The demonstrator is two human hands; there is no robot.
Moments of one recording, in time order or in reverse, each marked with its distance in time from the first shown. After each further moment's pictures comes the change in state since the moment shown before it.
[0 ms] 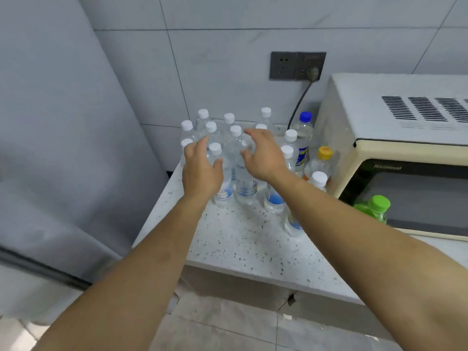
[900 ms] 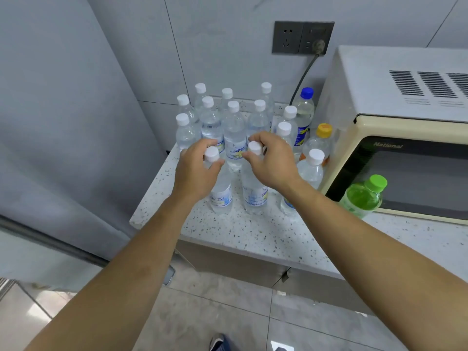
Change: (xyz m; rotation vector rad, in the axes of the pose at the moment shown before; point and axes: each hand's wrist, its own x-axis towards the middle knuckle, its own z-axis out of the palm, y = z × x) left_hand -0.048 -0.016 -0.010 -0.058 -0.126 0.101; right_hand -0.060 0.026 -0.003 0.125 0.069 -0.052
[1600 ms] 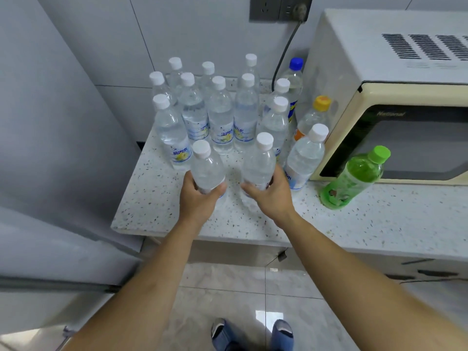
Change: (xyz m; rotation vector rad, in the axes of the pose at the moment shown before) left_hand -0.048 -0.071 0.051 -0.443 -0.140 -0.452; right_hand -0.080 0.057 0.065 0.353 0.122 0.427
